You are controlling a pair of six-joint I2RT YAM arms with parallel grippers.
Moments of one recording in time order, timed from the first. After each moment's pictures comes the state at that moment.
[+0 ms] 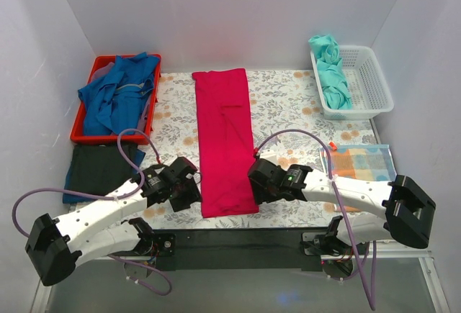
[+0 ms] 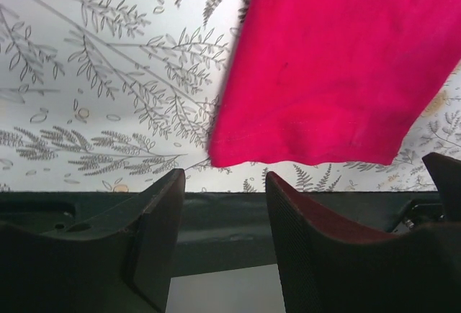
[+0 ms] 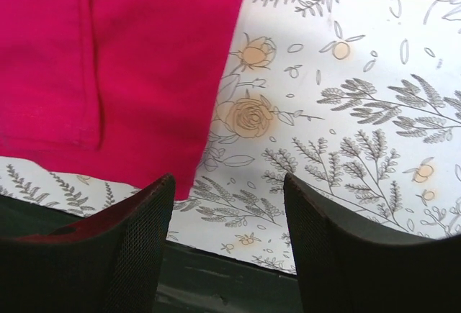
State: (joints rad) left arm -0.81 0.96 0.64 -0.83 -0.09 -1.18; right arm 1.11 1.28 0.77 -0.65 0.28 0.74
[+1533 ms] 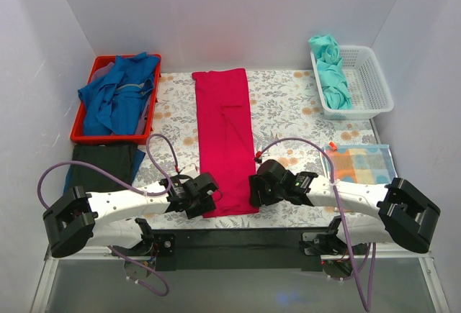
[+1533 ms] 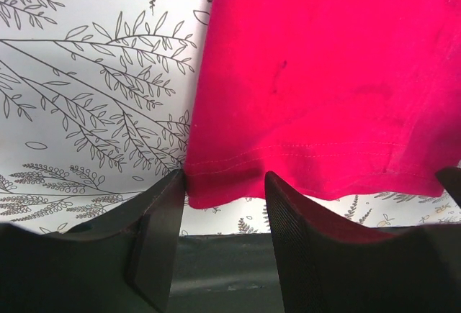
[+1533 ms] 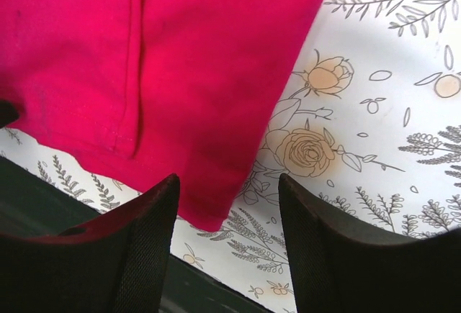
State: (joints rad) left arm -1.07 1.19 0.57 -0.60 -0.23 -1.35; right arm 1.02 1.25 0.56 -0.27 0.04 0.68
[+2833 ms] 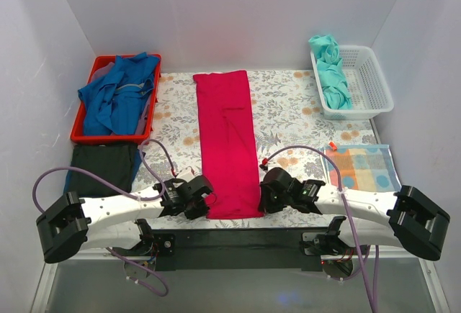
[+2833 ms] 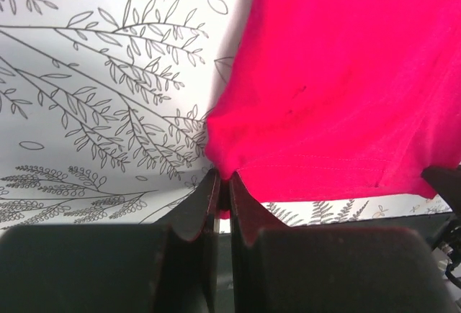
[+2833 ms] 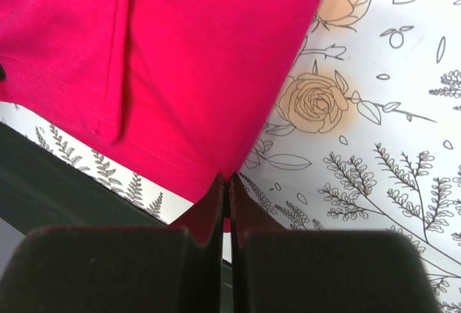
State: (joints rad) left arm -1.06 1.13 0.50 -0.55 -0.20 -1.38; right arm 1.05 1.17 0.45 -0.25 -0.01 0.75
